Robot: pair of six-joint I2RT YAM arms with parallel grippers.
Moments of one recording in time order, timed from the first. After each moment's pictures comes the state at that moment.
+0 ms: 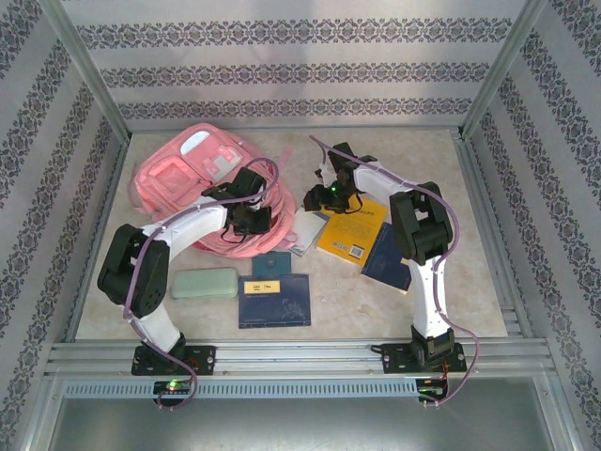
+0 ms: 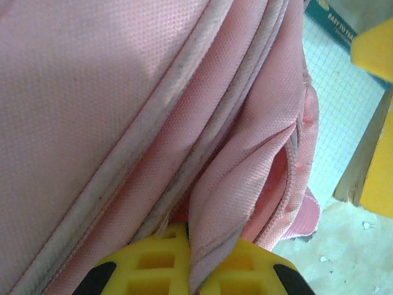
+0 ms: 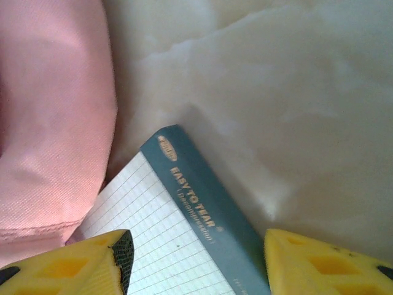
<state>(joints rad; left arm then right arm) -0.45 1.71 1.18 -0.60 0.15 -0.50 0.36 2.20 1.65 -0.73 -0.52 0.26</state>
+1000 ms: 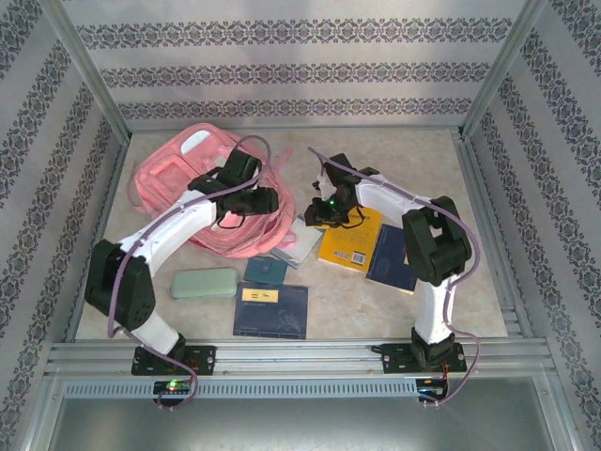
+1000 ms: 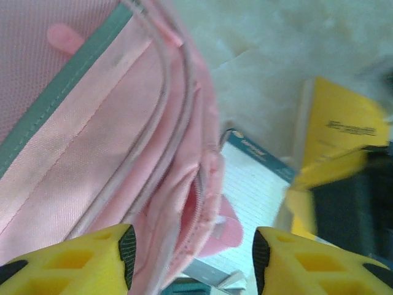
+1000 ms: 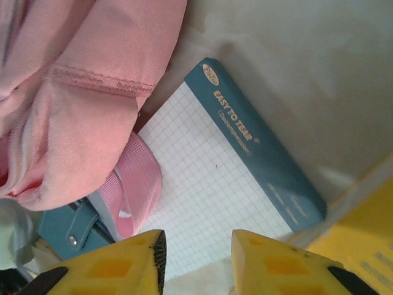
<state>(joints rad) -0.46 1.59 1.32 -0.67 0.10 -0.51 0.44 1.99 1.44 -0.72 -0.48 0.36</state>
